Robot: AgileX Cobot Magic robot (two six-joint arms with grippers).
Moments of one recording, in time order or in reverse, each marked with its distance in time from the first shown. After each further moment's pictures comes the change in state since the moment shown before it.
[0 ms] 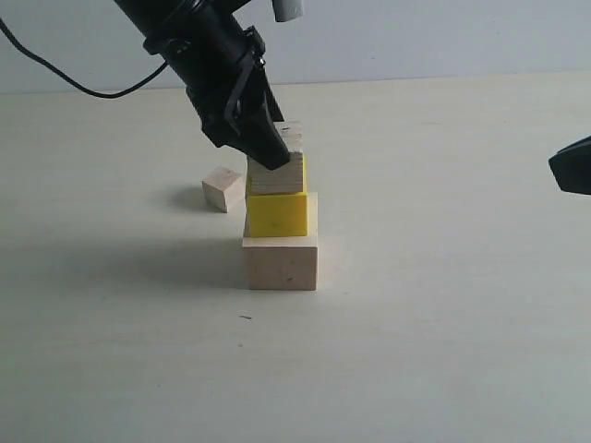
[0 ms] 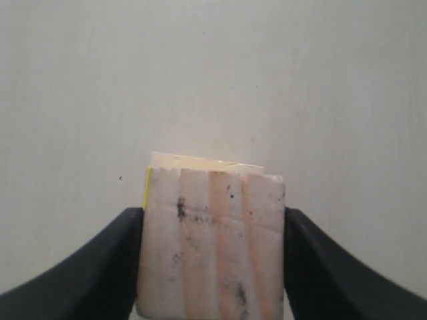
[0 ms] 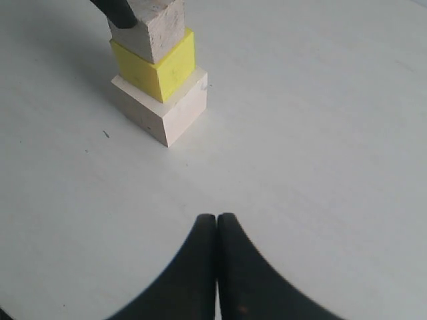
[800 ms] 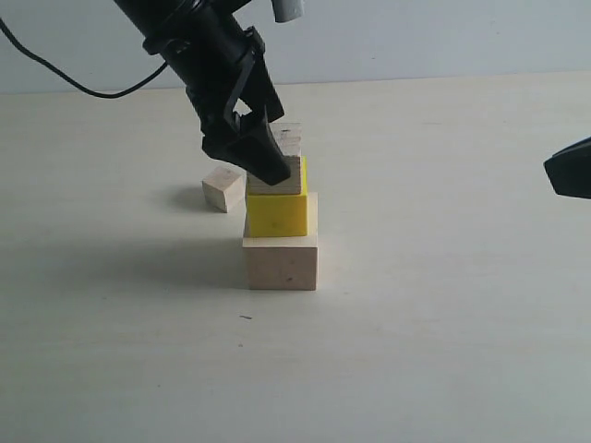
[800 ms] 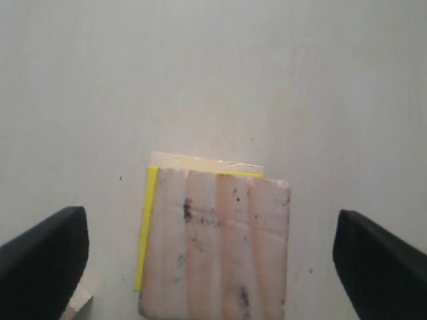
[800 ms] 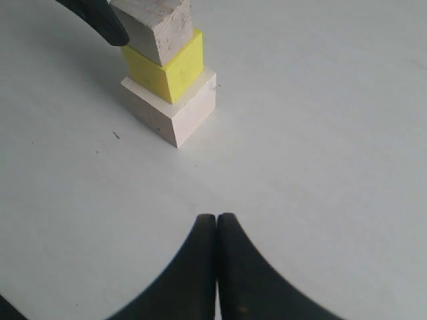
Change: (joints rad) left arm 0.000 0.000 0.000 0.000 0.000 0.006; right arm 0.000 0.000 0.000 0.027 0.000 0.000
